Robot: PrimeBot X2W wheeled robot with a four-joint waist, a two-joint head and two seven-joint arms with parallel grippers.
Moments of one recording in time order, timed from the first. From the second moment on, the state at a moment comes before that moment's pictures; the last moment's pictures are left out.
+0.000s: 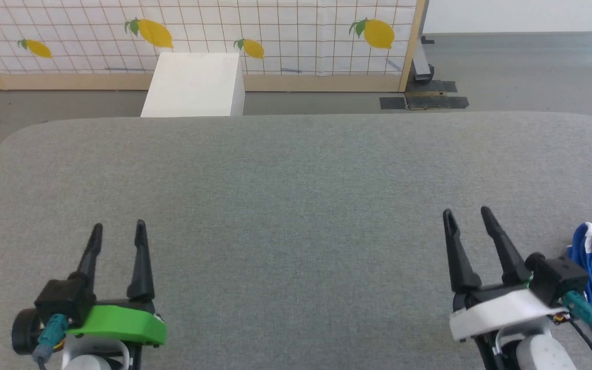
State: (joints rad) left arm -0.02 0.10 0.09 0.07 -0.16 -0.11 -0.26; right arm -0.07 -0.05 0.06 0.15 0.25 0.13 -0.26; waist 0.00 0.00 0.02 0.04
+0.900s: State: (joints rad) left arm 0.00 0.07 0.05 0.16 -0.16 -0.12 -0.26; right arm 0.02 -0.05 0.06 0.13 0.26 0.13 -0.26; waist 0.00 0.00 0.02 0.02
